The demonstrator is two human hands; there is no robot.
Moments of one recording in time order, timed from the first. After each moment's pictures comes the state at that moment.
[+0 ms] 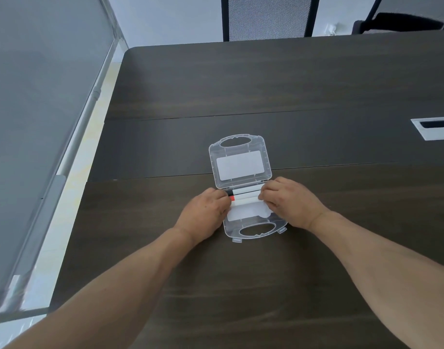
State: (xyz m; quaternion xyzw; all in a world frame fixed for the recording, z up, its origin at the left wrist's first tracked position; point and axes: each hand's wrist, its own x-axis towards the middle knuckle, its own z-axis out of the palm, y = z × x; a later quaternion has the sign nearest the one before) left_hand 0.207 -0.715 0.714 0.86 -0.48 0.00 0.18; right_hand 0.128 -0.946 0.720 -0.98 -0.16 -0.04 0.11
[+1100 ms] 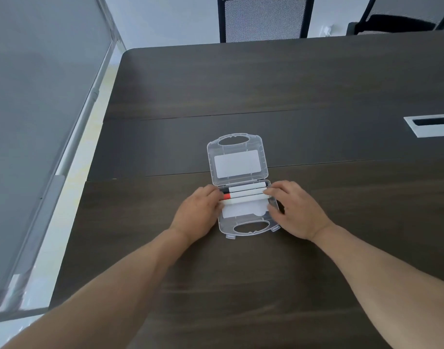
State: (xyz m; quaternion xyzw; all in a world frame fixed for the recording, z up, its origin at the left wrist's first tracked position) left_hand 0.203 -0.706 0.709 0.89 -0.40 -0.04 0.21; right_hand 0.092 -0.937 0.719 -0.98 0.01 -0.05 0.19
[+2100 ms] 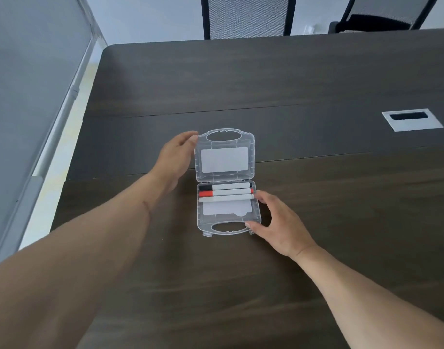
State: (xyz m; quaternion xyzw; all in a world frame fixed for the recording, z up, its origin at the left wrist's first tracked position) left_hand 0.277 -0.746 0.754 0.78 -0.07 -0.21 0.59; right_hand 0.053 -0.907 0.715 -0.93 0.14 0.00 0.35
